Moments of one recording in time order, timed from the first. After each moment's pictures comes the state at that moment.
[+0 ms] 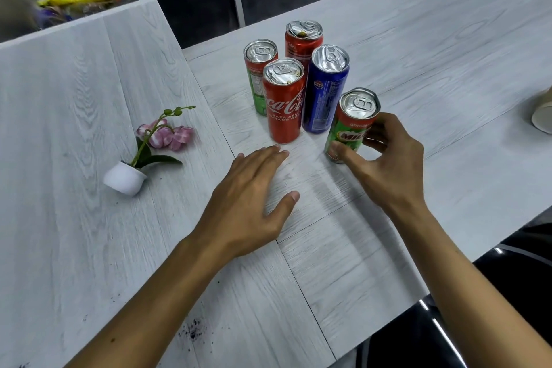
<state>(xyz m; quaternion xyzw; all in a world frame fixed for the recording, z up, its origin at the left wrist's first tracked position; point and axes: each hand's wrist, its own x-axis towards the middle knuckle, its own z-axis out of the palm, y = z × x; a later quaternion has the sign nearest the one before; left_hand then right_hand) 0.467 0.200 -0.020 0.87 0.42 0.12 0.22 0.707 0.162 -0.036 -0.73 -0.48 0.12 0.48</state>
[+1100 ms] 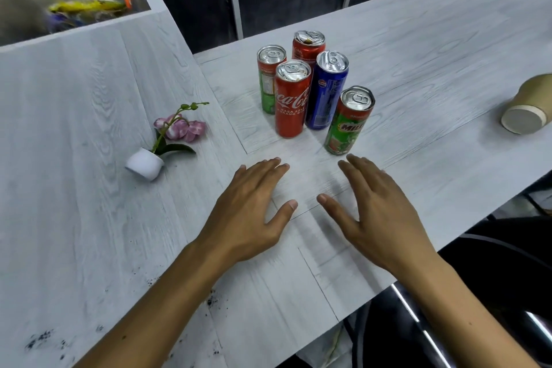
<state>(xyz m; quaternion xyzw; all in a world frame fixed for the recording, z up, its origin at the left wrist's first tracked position) 0.437 0.166 -0.024 0.88 0.41 0.13 0.22 0.652 0.072 -0.010 -0.76 -0.63 0.08 0.13</state>
